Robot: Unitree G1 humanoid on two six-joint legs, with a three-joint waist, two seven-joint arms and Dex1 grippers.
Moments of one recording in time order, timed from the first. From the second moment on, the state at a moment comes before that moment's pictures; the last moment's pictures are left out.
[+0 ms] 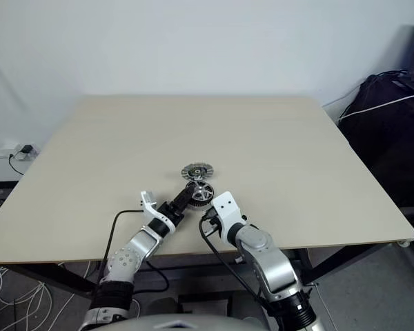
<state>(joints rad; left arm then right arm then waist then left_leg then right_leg) -0.08 -0.07 0.13 0.22 -0.98 0.52 -0.34 -0.02 -0.14 0.34 -0.25 0.09 0.70 0.34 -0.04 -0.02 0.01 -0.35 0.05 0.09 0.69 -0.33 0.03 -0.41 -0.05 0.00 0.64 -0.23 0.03</state>
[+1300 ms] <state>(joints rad) 0.06 -0.06 0.07 0.01 -0.83 0.48 -0.37 -0.03 -0.13 0.34 -0.25 0.09 0.70 0.34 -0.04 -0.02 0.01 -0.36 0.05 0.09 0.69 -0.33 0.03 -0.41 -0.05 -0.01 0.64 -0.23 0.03</state>
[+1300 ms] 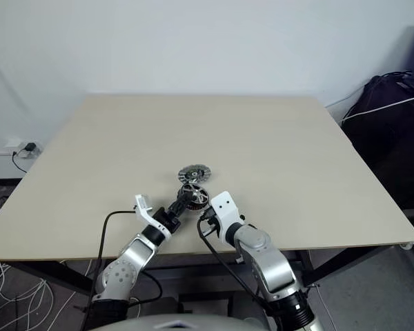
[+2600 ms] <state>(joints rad) 0.31 0.01 -0.07 0.00 -0.16 -0.25 -0.34 -0.09 -0.13 0.36 -0.18 0.07 0.62 0.35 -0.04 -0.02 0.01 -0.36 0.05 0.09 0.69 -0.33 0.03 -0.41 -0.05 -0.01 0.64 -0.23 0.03</state>
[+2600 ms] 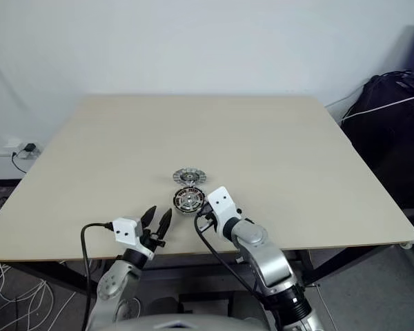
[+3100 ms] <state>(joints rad) 0.29 0.05 -0.06 0.06 -0.12 -0.30 -0.33 -0.29 -0.03 0.39 0.12 -0.01 0.45 0.32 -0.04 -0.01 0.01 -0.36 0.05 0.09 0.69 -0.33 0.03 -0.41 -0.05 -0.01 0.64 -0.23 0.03</state>
